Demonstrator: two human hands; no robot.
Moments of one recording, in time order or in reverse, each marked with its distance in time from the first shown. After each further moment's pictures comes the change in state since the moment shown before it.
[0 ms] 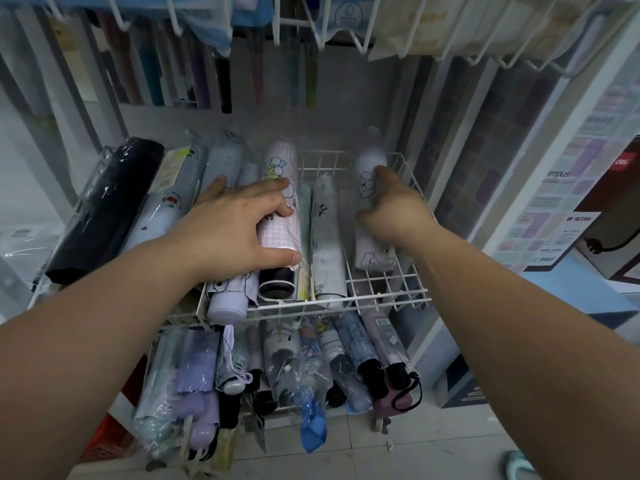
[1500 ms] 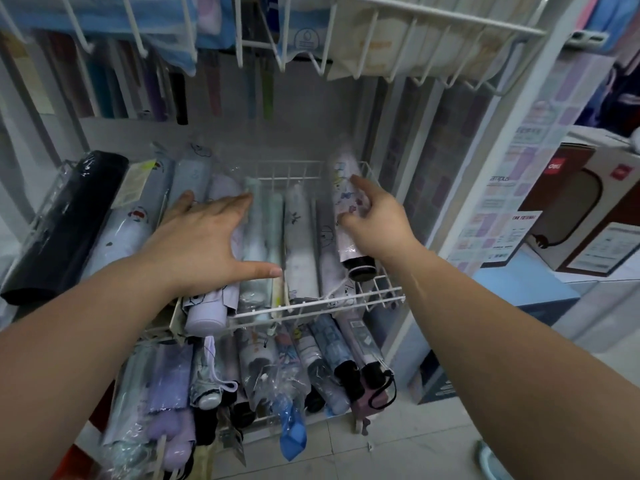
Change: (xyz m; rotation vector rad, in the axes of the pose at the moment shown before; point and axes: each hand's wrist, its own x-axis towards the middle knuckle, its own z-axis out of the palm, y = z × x) left_hand 0.006 0.002 0.010 0.215 -0.052 -0.080; right_hand -0.031 0.017 -0.008 0.435 0.118 -0.072
